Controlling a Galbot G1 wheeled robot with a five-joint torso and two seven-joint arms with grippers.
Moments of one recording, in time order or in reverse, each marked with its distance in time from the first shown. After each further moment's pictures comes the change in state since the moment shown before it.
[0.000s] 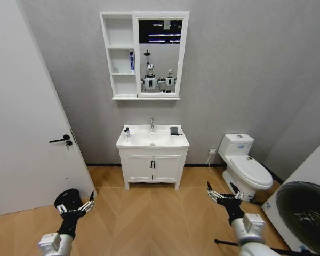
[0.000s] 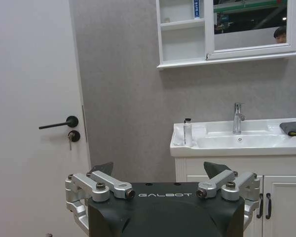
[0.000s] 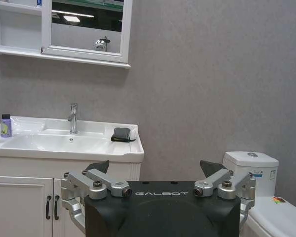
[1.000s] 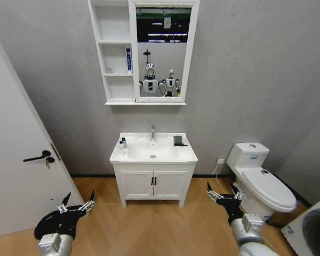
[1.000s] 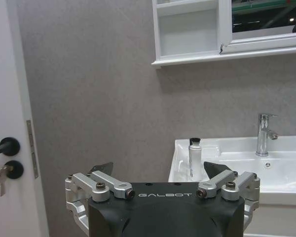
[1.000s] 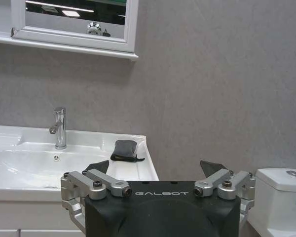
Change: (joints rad) left arm -0.010 -0.015 0.004 -0.017 0.012 0.001 -0.014; right arm 0.004 0.000 -0.013 -0.017 -0.009 0.006 -0.003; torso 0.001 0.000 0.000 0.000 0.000
